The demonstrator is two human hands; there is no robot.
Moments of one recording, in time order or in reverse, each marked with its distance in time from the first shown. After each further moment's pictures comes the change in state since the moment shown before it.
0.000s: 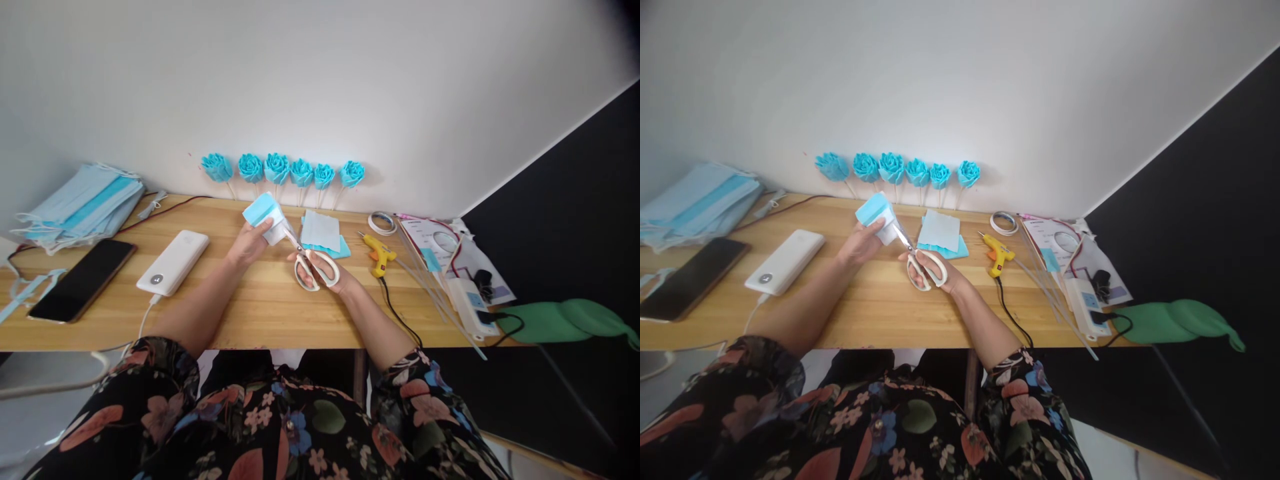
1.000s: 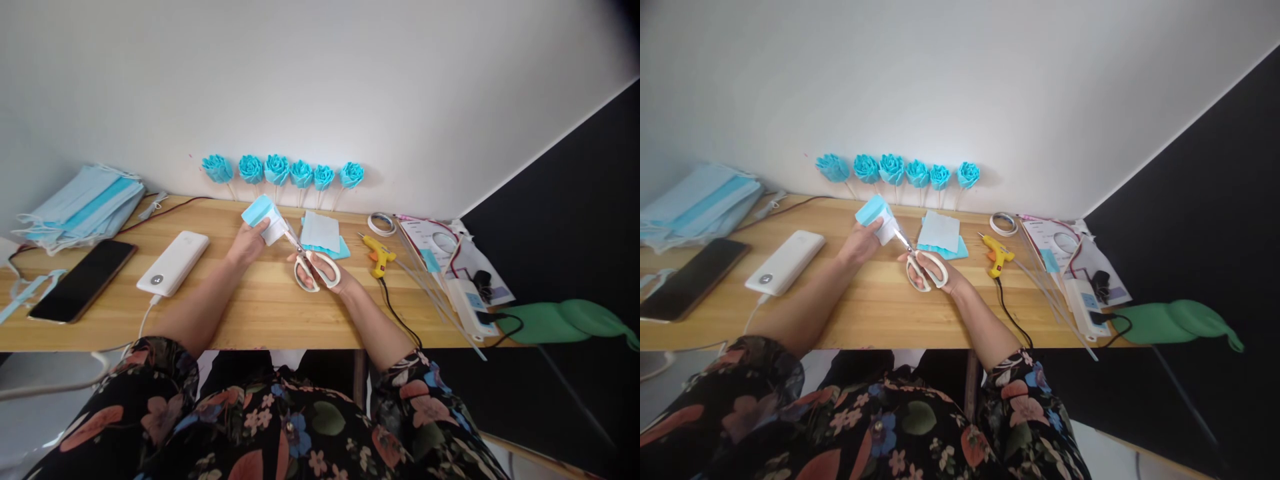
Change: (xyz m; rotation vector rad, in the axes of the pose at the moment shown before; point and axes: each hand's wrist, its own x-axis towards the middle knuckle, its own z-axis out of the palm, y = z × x) left_hand 0.006 -0.005 -0.008 -0.005 0.060 0.016; right_hand -0.001 -0.001 0.000 -0.024 -0.048 -0.049
